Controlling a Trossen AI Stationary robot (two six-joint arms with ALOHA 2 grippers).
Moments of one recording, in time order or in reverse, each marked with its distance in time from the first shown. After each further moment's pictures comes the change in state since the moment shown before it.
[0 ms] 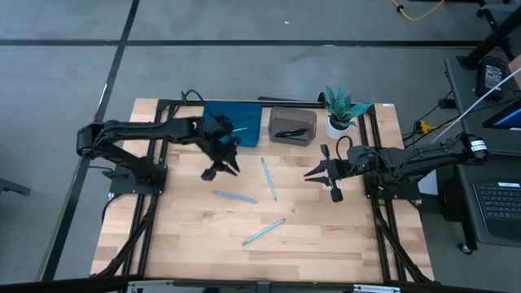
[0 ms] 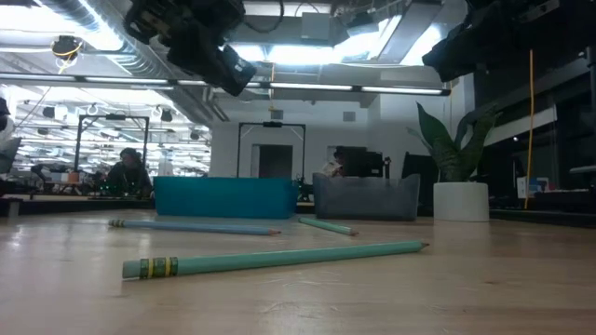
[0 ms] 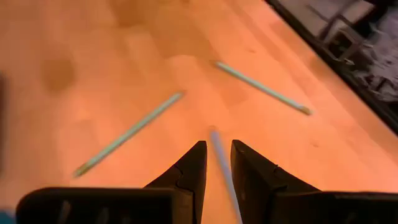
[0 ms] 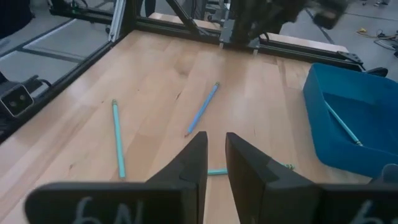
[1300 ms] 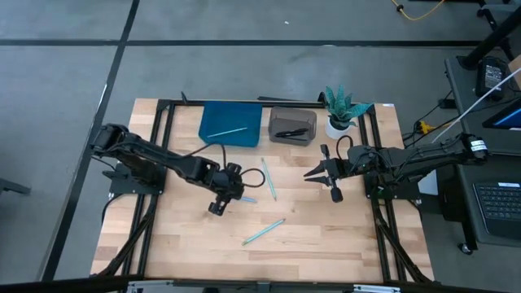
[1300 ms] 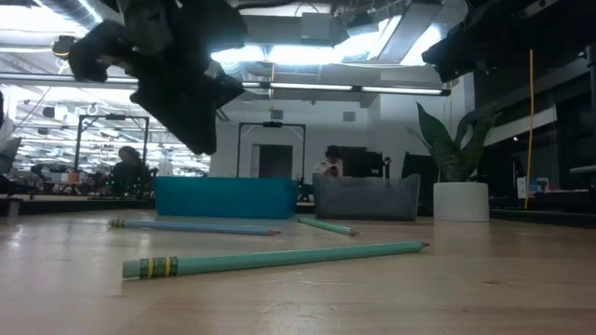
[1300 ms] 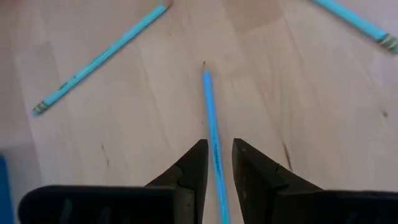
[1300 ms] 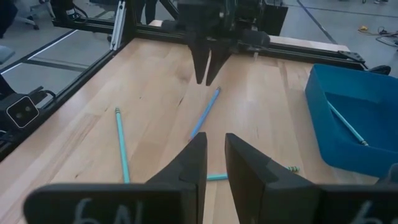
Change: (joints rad) left arm -0.469 0.187 0.000 -0.004 -0.658 -0.349; right arm 0.000 0.000 0.000 0.015 -0.007 0.039
